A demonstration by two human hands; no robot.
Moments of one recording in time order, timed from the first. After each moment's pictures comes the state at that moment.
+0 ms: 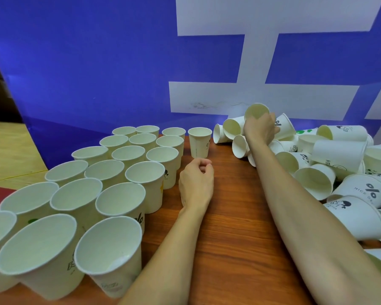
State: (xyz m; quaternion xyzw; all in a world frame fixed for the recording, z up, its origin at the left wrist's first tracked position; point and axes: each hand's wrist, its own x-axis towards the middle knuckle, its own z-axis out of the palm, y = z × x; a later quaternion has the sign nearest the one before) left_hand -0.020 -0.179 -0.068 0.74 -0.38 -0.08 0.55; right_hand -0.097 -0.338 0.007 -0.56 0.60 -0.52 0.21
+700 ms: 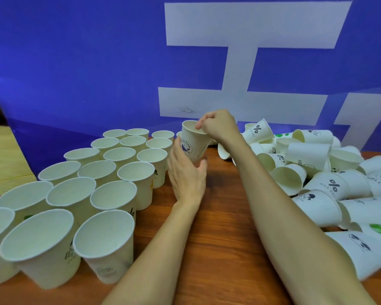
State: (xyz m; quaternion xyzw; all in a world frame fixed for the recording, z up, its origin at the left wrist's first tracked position) left_hand -0.035 -0.174 -0.054 0.70 -0.40 0.04 0.59; right_hand -0.090 -0.240 0.053 -0.77 0.42 -0.39 0.30
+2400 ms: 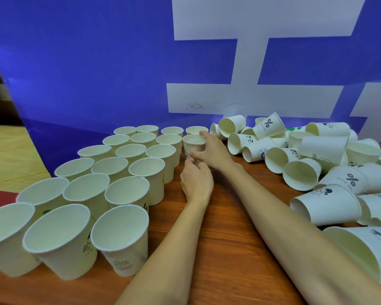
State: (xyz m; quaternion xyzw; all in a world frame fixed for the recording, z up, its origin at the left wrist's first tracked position) left_hand -0.038 -0.163 -0.054 0.76 -0.29 -0.15 0.57; right_hand -0.055 -0.271 -0.039 -0.84 0.39 -0.31 0.20
